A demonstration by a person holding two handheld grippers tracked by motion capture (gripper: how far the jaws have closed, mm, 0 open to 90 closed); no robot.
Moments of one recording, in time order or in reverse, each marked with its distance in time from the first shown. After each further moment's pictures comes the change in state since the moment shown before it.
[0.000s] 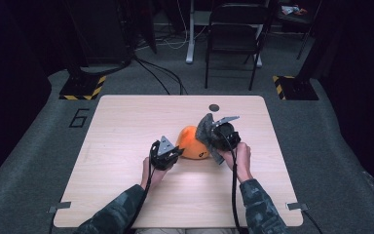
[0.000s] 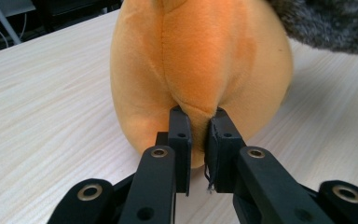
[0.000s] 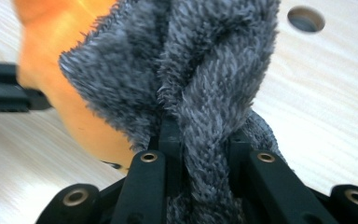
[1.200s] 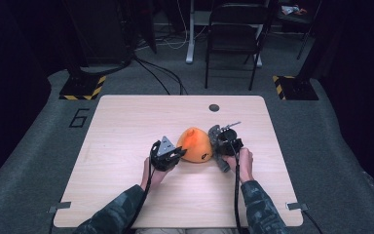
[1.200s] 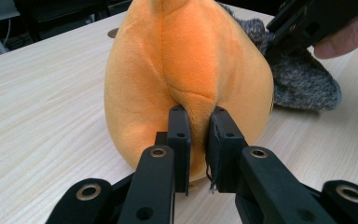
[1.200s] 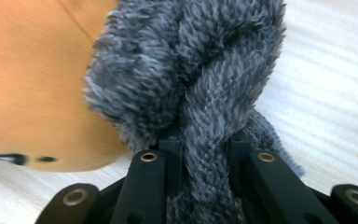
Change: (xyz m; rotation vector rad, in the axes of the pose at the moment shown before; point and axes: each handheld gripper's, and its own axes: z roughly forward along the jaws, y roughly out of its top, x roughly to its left) left arm -0.006 0.006 -0.005 -0.025 -0.047 -0.001; right arm -0.029 -0.034 0.048 0.188 -0.007 0.103
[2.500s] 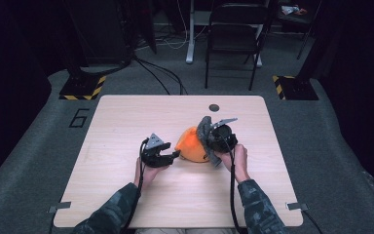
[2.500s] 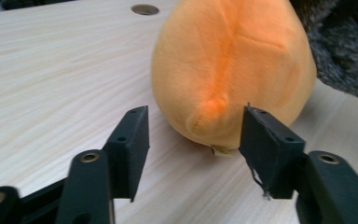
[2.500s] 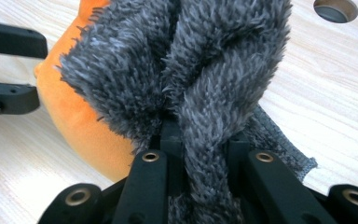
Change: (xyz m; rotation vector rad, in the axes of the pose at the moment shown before) left arm 0.030 -0.014 -0.006 0.024 -0.003 -0.159; right arm 0.030 0.018 -0.032 -0.163 0.071 -0.093
